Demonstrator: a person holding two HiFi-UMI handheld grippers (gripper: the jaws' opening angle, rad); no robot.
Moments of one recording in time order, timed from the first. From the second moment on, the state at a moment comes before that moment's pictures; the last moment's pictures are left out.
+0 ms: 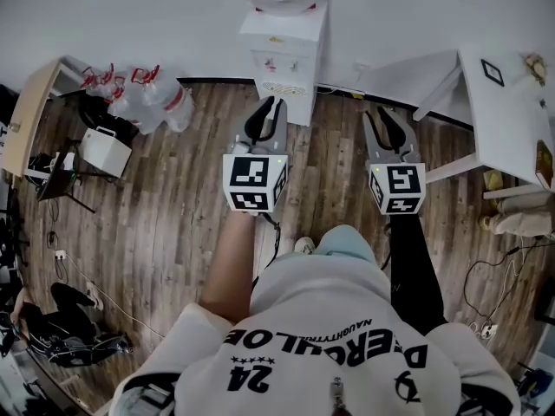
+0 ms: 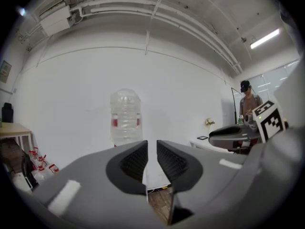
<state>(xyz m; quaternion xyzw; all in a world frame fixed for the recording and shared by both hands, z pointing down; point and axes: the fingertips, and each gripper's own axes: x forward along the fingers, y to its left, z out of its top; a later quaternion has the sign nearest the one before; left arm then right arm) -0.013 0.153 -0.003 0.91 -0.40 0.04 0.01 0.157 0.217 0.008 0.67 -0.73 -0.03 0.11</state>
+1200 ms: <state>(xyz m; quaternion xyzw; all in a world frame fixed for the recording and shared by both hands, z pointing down) 0.000 0.108 0.007 0.91 -0.41 0.04 0.00 0.158 0.138 0.010 0.64 -0.77 -0.03 0.07</state>
